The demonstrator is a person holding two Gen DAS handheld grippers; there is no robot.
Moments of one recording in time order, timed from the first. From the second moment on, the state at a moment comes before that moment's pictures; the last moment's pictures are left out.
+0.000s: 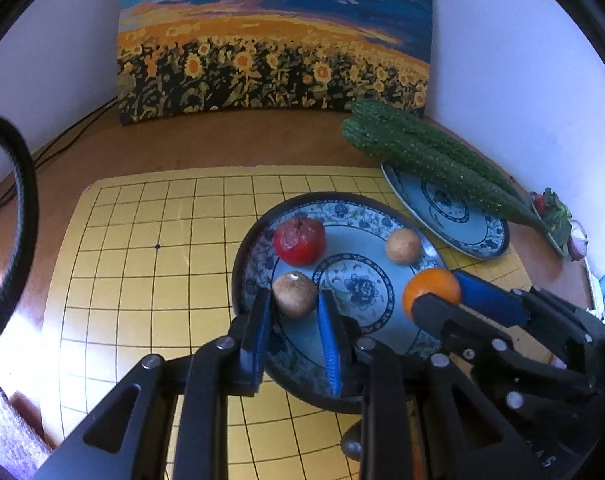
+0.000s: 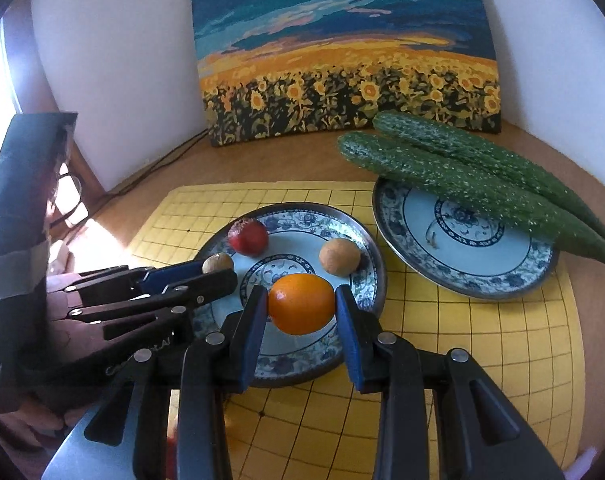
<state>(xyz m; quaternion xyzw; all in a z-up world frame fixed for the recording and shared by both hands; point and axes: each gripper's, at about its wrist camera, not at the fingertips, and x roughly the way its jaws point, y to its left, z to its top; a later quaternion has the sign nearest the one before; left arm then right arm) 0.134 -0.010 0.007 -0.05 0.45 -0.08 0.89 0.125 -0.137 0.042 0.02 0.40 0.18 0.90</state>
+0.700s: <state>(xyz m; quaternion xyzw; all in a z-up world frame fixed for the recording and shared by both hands) 0.134 -0.013 0.004 -0.04 0.44 -0.08 0.89 0.137 -0.134 0.033 0.00 0.41 0.16 0.90</state>
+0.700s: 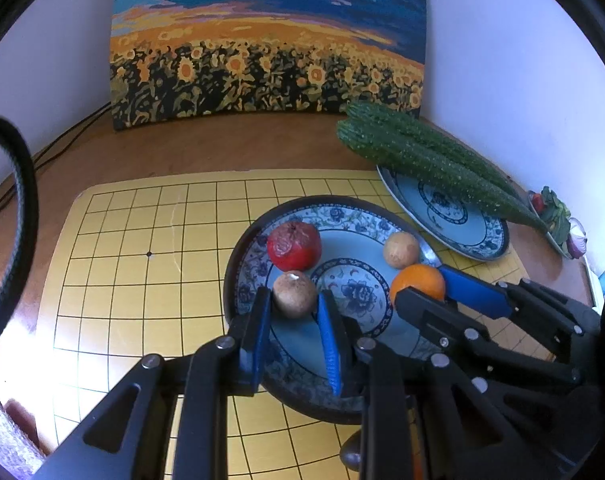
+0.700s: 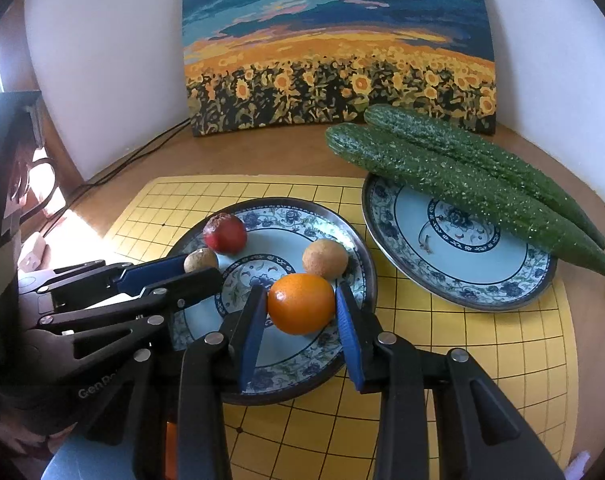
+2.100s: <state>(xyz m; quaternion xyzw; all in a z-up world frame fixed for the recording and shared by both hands) 0.087 -0.001 0.032 -0.05 0.45 -0.08 0.89 0.099 -0.138 0.049 0.02 0.44 0.18 0.88</state>
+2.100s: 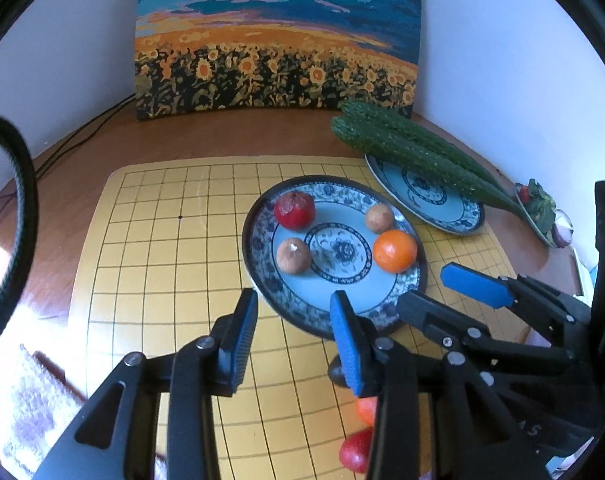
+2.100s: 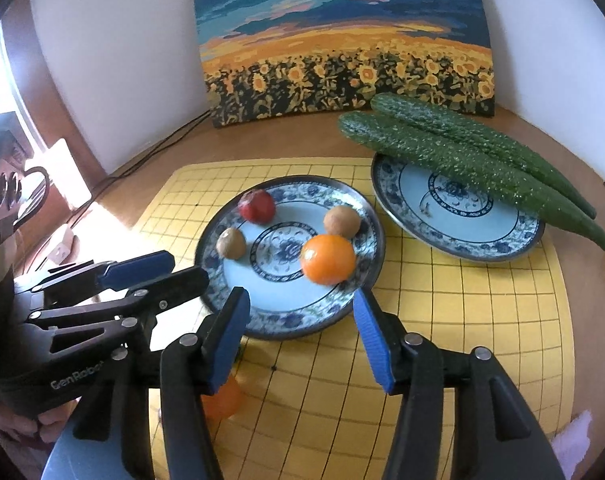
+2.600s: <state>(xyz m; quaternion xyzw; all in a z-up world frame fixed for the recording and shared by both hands) 0.049 -0.005 0.040 -0.06 0.45 -0.08 0.89 0.057 -0.145 0.055 0.04 0.43 0.19 0.88</state>
